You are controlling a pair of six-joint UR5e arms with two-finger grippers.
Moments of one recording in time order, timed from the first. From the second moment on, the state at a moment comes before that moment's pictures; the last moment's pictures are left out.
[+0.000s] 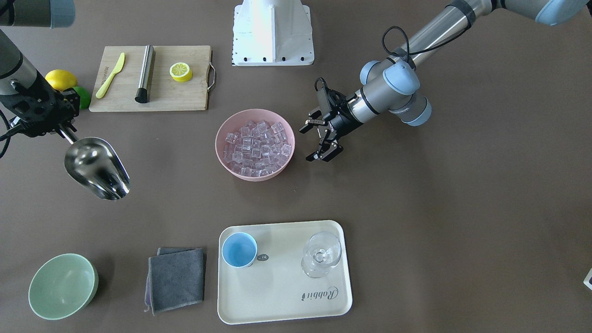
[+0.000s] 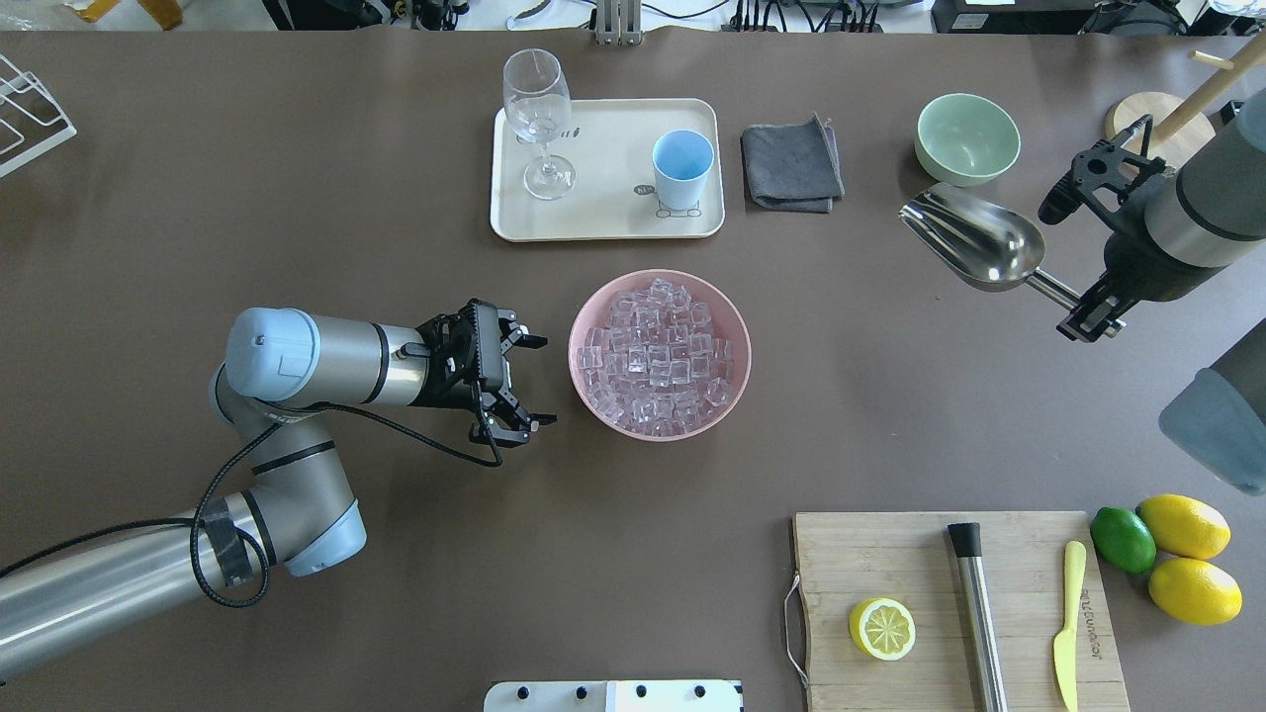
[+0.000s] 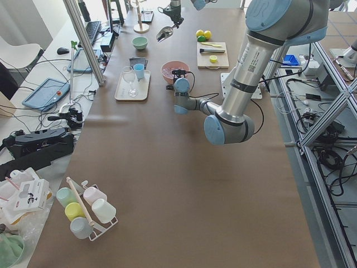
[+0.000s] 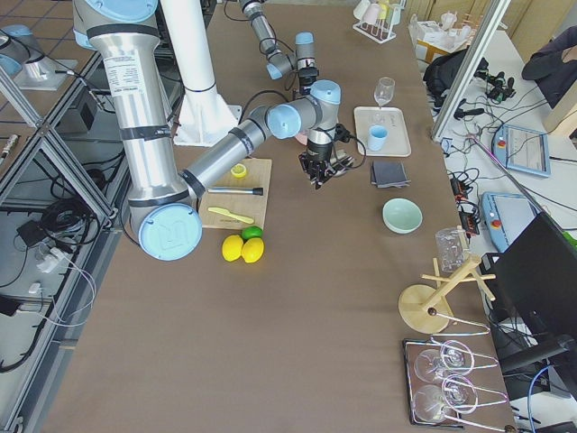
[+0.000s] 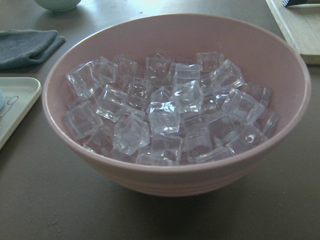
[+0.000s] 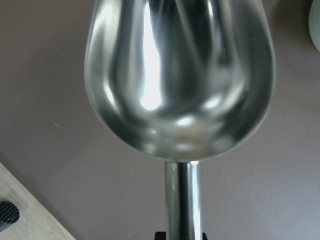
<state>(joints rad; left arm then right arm) -0.52 -2.09 -1.30 -2.90 -1.92 -0.03 0.96 -1.39 2.06 -1.86 2.08 -0.18</state>
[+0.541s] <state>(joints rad) -0.53 -2.10 -1.29 -2.89 -1.92 -0.04 0.88 -1.17 2.13 -2.30 2.01 -0.33</state>
